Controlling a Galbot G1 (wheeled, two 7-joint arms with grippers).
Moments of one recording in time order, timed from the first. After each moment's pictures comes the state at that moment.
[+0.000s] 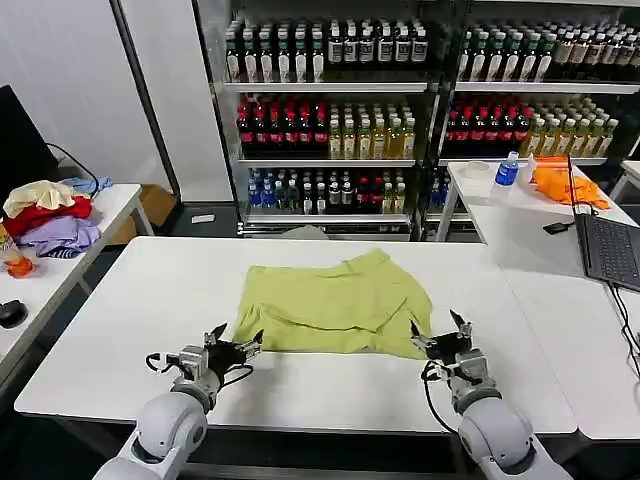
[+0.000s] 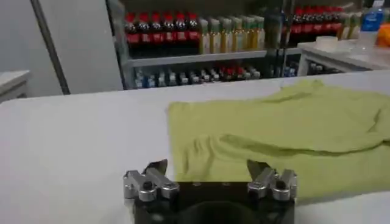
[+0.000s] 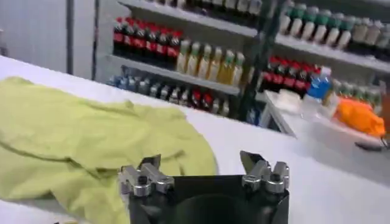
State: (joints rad) left arm 1.12 -1.11 -0.26 -1.83 -0.47 0.51 -0.18; right arm -1.18 1.08 0.31 1.88 0.38 -0.49 0.24
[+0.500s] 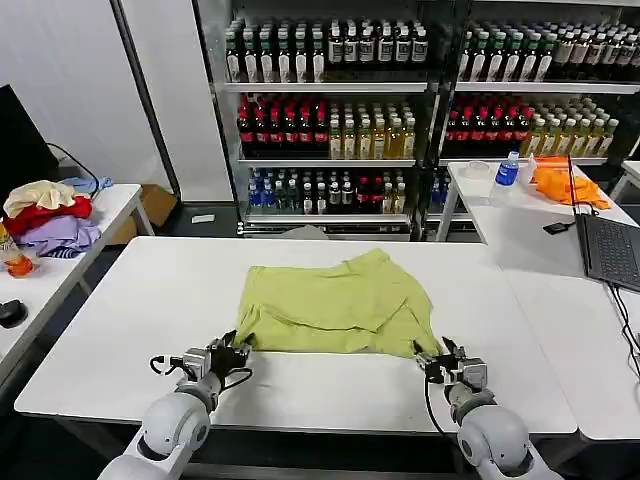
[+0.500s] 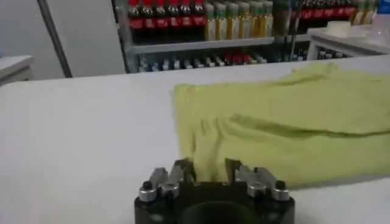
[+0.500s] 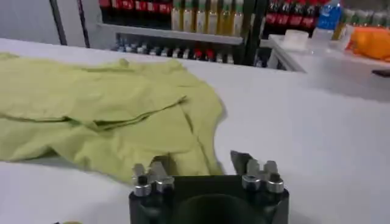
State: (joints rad) left arm 1.11 -1.11 -0.25 -1.77 -0.47 0.50 -0.18; right arm -1.20 1.10 0.31 1.85 0.48 -0.51 0.24
